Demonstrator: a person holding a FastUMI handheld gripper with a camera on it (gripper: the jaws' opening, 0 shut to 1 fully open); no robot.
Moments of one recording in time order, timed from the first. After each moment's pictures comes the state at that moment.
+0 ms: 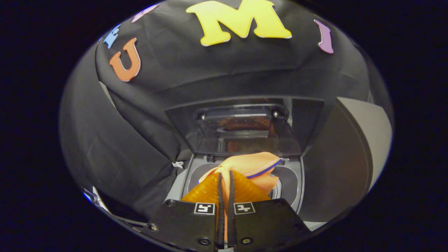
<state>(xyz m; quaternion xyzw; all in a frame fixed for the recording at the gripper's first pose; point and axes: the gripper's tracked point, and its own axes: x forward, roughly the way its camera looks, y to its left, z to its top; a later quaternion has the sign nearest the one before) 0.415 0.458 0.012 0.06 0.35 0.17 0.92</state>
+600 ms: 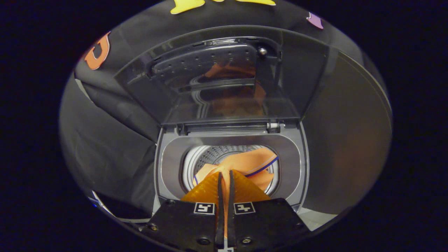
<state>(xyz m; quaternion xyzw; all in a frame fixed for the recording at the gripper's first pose) 0.420 0.444 -0.063 0.06 0.45 0.10 0.88</state>
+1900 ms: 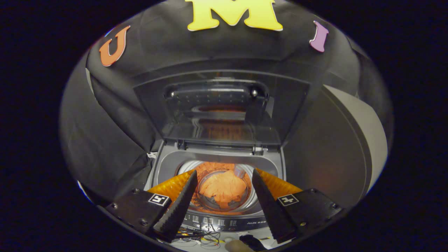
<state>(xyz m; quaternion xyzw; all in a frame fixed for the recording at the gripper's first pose) 0.417 0.428 0.003 0.00 0.33 0.09 0.94</state>
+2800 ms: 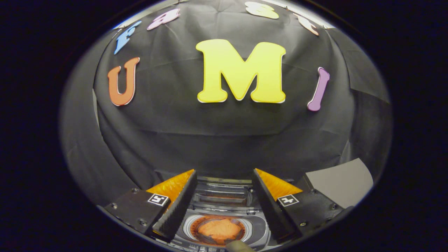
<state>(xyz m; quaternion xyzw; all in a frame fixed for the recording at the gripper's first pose) 0.473 0.451 0.174 0.00 0.13 0.08 0.99</state>
